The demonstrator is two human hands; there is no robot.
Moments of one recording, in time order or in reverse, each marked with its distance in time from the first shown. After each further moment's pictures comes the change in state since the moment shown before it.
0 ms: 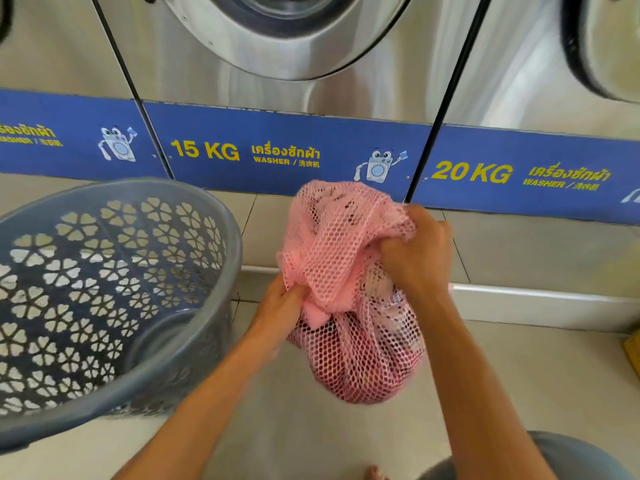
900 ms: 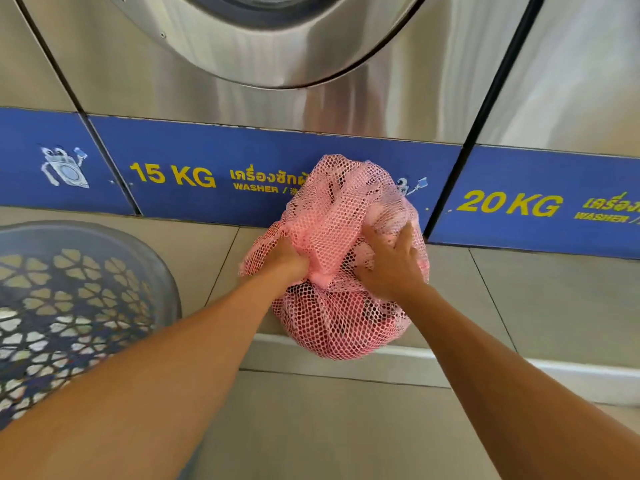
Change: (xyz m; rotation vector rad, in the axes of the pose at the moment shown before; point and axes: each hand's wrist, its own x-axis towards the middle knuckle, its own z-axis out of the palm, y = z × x) left_hand 0.271 0.023 0.016 0.553 0.137 -0.156; right_hand 0.179 0.087 0.124 -0.638 -0.429 -0.100
